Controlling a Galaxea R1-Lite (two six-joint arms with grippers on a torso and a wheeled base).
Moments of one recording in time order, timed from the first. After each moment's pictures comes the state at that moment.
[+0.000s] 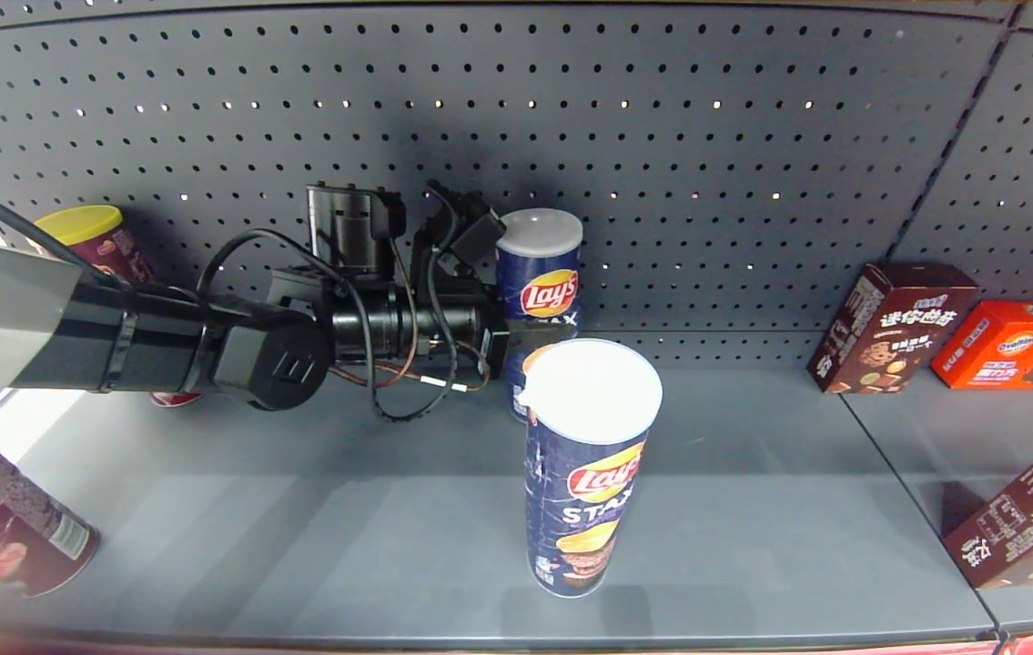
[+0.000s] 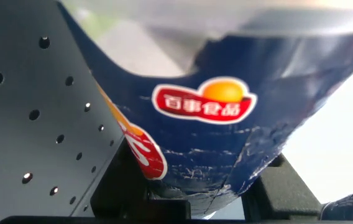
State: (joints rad) left arm -0.42 2.02 -1.38 -0.42 -0.70 0.29; right arm 0.00 0.00 0.00 0.00 0.01 0.00
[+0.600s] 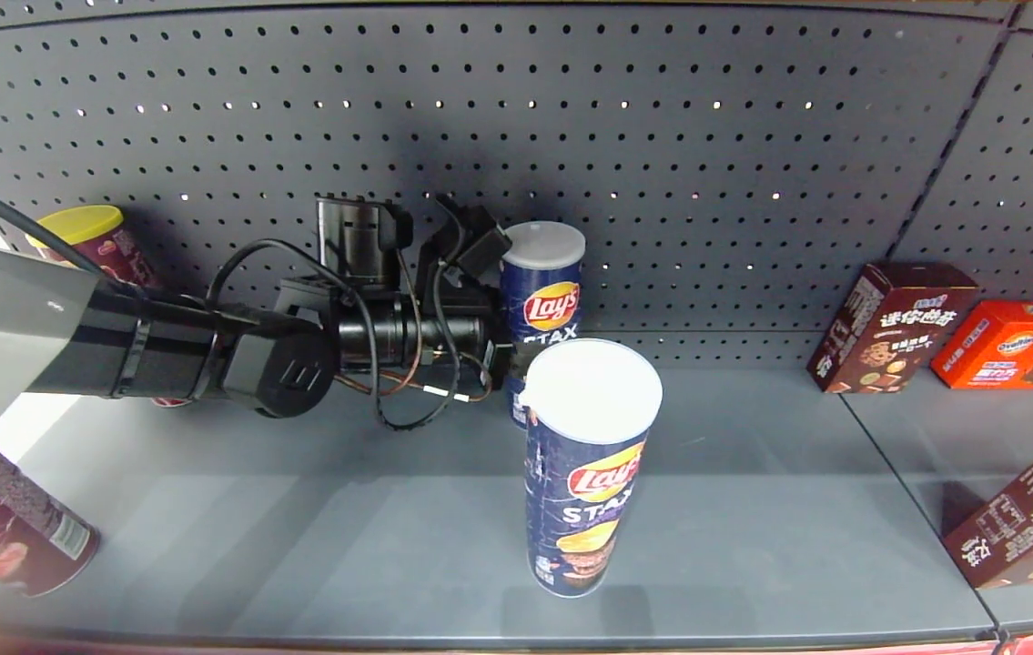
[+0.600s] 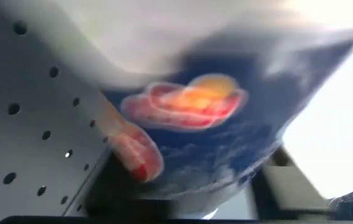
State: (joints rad) left arm -0.43 2.03 -1.36 -0.42 -0.70 0.31; right arm 0.00 0.00 0.00 0.00 0.01 0.00
